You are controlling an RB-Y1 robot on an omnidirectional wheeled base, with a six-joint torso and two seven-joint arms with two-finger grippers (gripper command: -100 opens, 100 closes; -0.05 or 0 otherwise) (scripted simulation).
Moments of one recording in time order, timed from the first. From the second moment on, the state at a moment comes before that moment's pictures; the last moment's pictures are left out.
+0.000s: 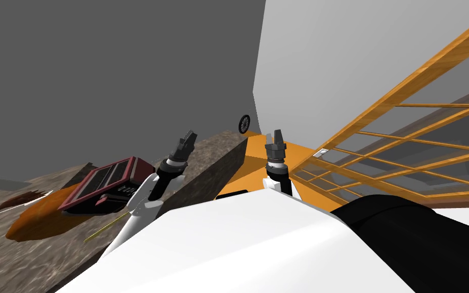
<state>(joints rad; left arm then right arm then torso) 0.11 0.52 -0.06 -2.16 -0.23 -0.56 -0.24 0.54 -0.01 0.05 -2.37 0.12 -0.62 0.13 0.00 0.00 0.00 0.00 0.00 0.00</state>
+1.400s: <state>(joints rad) -0.11 0.91 -0.28 -1.89 -0.47 -0.66 -0.46 0.54 -0.01 0.05 -2.37 0.12 -0.62 0.13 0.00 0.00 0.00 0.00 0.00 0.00</state>
